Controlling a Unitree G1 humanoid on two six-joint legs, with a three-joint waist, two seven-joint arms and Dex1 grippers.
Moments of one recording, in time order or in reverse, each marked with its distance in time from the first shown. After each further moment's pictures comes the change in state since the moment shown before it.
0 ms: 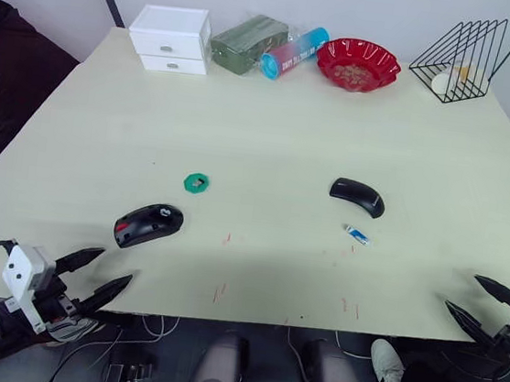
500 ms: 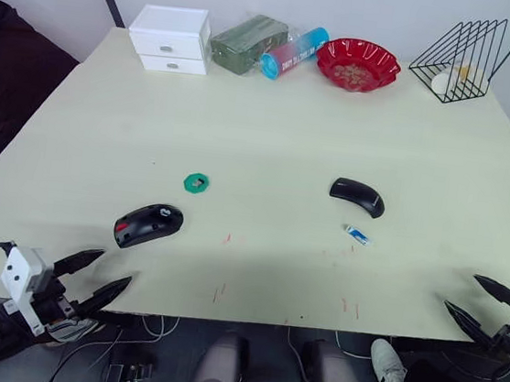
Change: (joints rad) left arm 0.010 0.002 0.000 0.004 -0.018 0.002 -0.010; right arm -0.002 0.006 0.000 0.001 0.000 -0.014 0.008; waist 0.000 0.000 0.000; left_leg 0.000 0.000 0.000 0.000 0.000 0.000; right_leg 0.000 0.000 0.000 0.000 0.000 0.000
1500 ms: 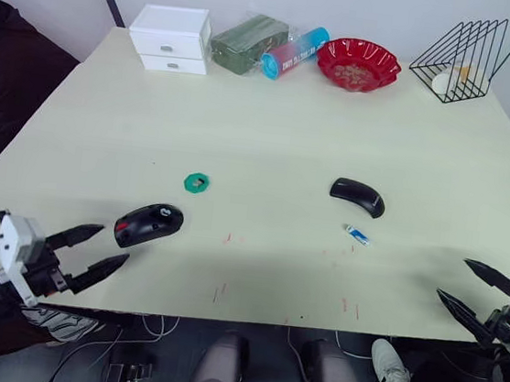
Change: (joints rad) left arm -0.163 0.144 0.001 0.058 -0.062 0.072 -0.075; right arm -0.013 0.009 0.028 -0.209 0.095 0.115 0.036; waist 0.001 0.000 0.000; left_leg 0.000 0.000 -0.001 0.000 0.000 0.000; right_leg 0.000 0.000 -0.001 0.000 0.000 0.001
